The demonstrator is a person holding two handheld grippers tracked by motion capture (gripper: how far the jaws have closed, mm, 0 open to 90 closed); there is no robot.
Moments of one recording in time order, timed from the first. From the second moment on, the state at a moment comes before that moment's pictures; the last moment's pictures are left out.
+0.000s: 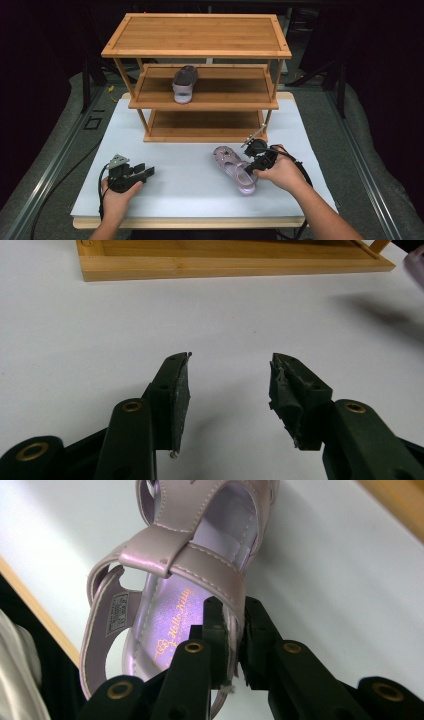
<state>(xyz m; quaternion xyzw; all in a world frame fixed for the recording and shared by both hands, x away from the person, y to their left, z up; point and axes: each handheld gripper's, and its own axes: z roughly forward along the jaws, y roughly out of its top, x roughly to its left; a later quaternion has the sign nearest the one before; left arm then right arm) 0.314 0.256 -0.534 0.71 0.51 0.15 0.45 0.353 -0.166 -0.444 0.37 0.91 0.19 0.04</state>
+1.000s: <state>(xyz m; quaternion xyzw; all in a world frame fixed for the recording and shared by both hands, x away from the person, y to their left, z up) 0.317 0.253 -0.539 0.70 0.52 0.15 0.46 0.306 -0.185 -0.416 0.43 0.71 0.53 0.16</state>
